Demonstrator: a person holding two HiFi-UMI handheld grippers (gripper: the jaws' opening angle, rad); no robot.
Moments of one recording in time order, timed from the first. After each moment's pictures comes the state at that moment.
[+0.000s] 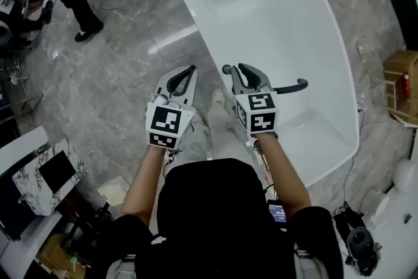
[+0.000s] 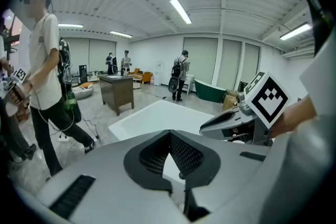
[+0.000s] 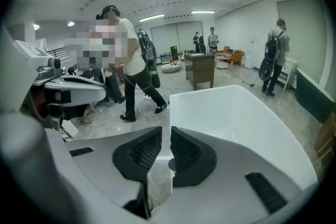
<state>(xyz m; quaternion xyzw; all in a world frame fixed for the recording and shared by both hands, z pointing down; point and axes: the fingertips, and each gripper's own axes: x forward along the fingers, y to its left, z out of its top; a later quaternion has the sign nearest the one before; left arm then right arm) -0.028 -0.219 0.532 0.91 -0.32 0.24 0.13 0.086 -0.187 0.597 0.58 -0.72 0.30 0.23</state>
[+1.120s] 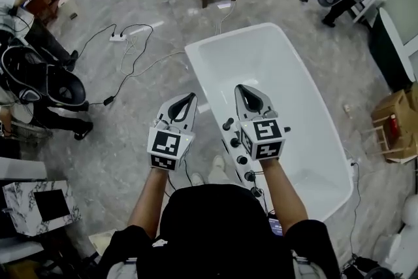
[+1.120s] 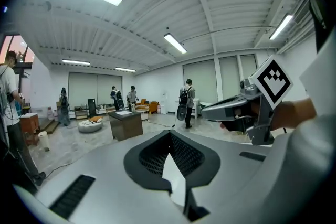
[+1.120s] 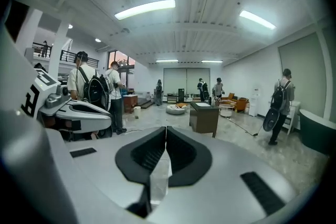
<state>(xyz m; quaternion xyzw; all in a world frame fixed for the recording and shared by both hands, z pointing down) -0.052 -0.187 0.322 0.92 -0.37 0.12 0.02 0.072 -0.180 0.330 0.61 -0.78 0.09 0.11</state>
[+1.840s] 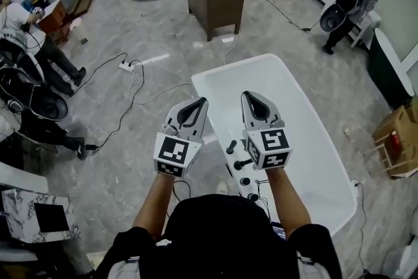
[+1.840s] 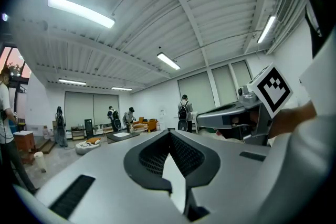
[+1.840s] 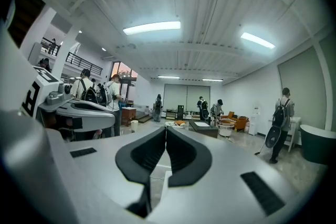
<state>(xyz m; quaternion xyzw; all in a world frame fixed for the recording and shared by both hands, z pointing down) -0.039 -0.176 0.230 0.93 -0.36 0.05 -0.07 0.073 -0.172 0.238 0.62 -0.78 0.00 0.05</state>
